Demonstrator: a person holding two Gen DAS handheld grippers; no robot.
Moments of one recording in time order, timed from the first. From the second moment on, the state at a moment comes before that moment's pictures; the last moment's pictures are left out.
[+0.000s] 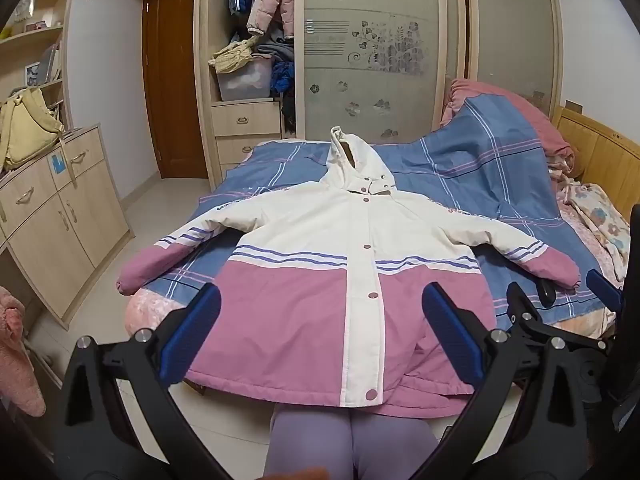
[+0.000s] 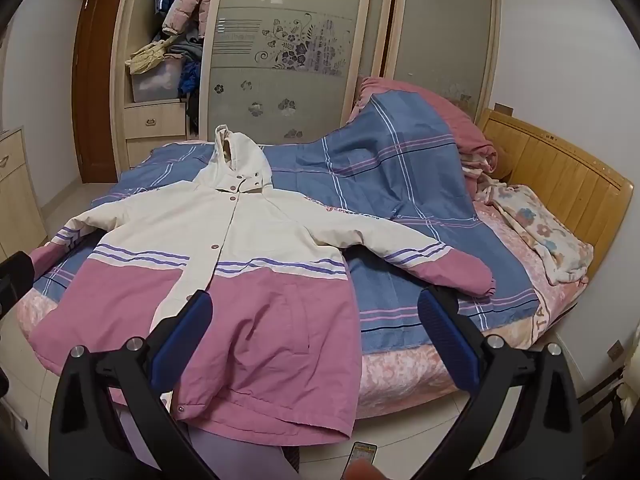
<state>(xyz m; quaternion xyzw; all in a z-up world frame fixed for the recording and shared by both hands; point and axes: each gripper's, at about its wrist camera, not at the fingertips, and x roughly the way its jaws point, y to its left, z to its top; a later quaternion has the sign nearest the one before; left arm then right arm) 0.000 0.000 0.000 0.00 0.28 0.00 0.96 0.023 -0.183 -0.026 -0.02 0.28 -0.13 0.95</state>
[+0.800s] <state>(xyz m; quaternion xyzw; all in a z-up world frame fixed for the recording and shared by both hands) 0.000 0.001 0.000 0.00 0.28 0.00 0.96 0.020 -0.185 -0.025 -0.02 0.28 -0.12 0.95</state>
